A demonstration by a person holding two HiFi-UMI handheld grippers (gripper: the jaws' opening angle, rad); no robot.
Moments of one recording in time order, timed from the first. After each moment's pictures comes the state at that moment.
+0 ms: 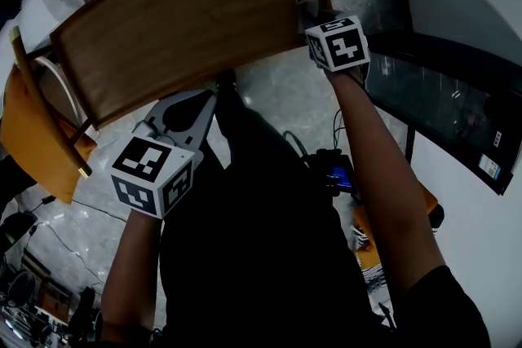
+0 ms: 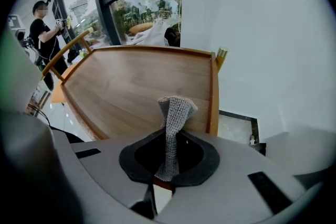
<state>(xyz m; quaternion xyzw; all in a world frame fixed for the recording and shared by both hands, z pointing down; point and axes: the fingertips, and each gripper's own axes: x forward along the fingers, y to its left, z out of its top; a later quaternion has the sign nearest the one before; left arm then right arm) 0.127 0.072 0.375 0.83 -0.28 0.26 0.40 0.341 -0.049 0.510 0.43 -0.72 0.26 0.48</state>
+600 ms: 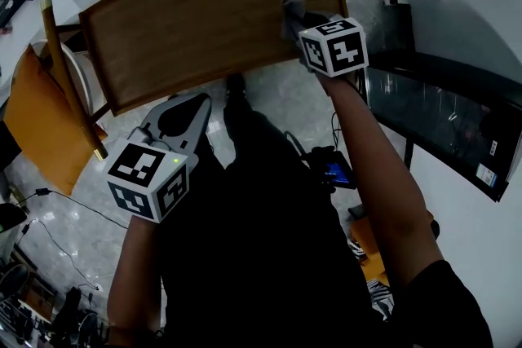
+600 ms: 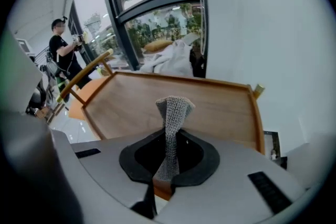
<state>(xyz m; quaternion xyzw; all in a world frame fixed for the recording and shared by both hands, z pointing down) 0.057 0.082 0.351 0.82 -0.34 0.22 0.40 0.230 -0.061 0.461 0.40 -0.78 0.26 0.40</state>
